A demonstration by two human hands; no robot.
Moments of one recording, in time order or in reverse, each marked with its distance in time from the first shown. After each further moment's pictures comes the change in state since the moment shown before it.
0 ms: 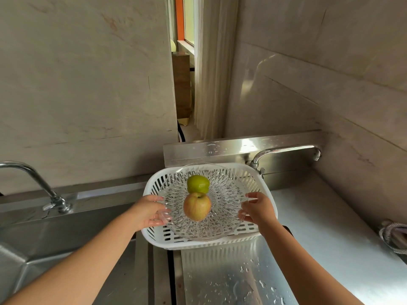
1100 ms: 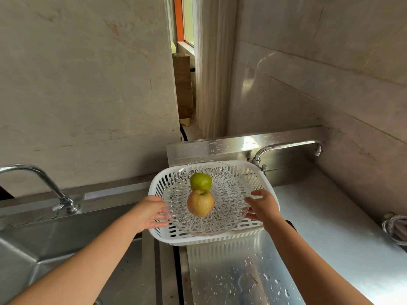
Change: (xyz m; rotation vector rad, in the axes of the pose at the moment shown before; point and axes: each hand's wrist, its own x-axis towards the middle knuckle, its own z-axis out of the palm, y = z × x) left_hand -0.024 0.000 -0.005 0.002 -0.007 -0.003; right_hand -0.008 -0.001 -0.004 0.026 -0.004 0.022
